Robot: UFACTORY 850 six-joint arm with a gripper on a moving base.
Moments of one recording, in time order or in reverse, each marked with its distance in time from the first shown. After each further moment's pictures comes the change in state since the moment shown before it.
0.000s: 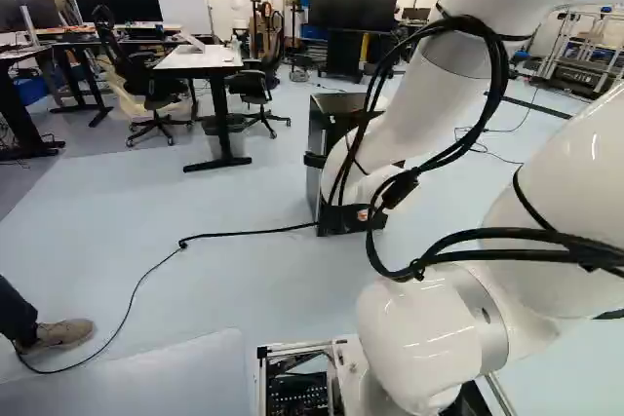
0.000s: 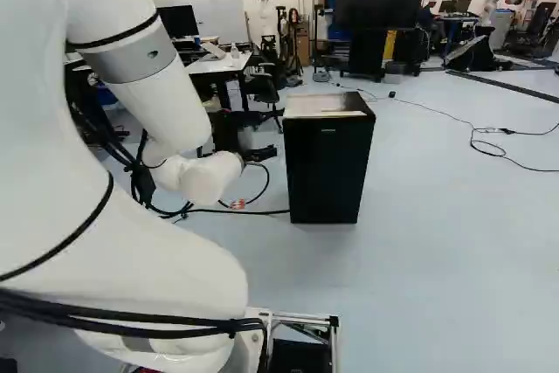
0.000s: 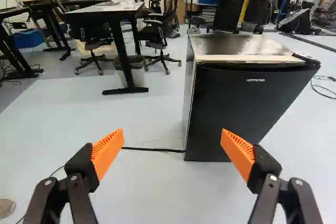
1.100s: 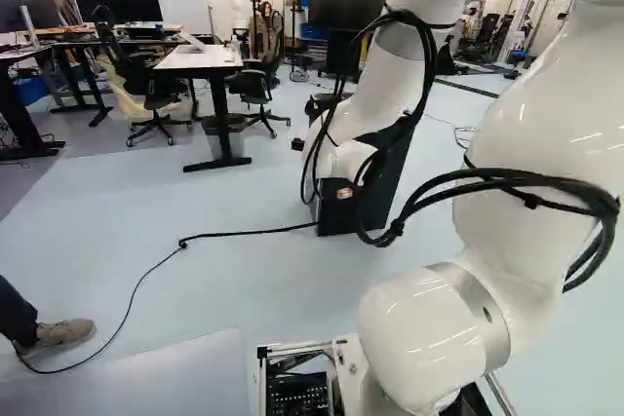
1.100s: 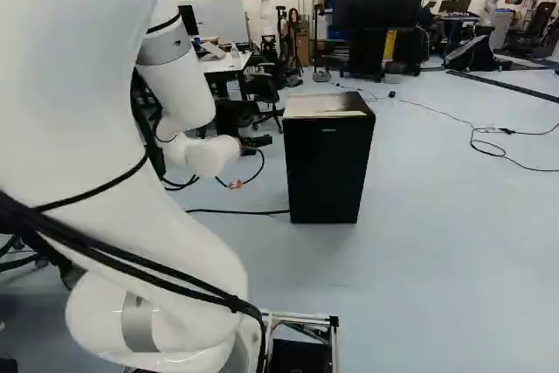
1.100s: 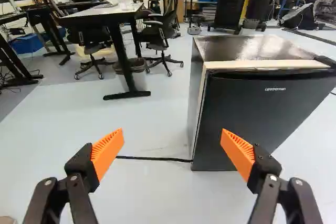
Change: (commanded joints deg) arm 4.2 -12.5 -12.4 5.8 0.0 0.0
